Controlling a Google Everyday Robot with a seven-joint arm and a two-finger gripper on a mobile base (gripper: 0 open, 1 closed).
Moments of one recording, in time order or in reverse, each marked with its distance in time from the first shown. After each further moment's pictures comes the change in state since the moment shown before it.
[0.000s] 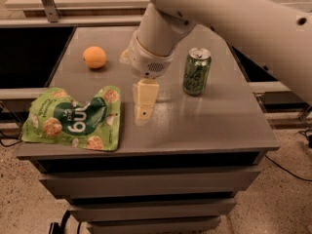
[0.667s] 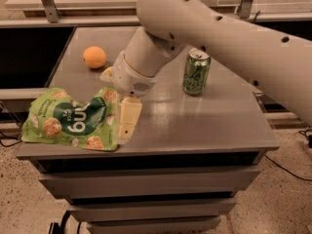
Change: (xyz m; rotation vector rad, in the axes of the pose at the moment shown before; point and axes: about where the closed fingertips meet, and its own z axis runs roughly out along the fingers) arm -0.044 0.025 0.039 -0.069 -0.180 -0.028
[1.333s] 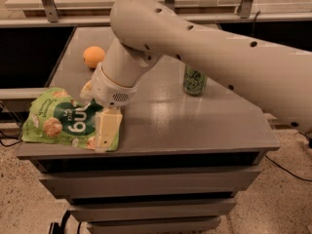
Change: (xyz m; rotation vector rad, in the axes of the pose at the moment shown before) arm -0.034 0.011 0.037 -0.060 -0.024 -0.061
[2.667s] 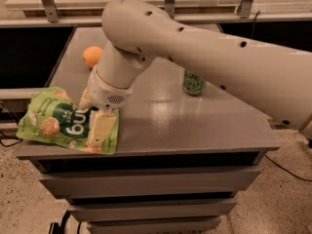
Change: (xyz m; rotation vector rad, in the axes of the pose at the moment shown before) arm 0.001 0.000 0.010 -0.016 0.038 0.018
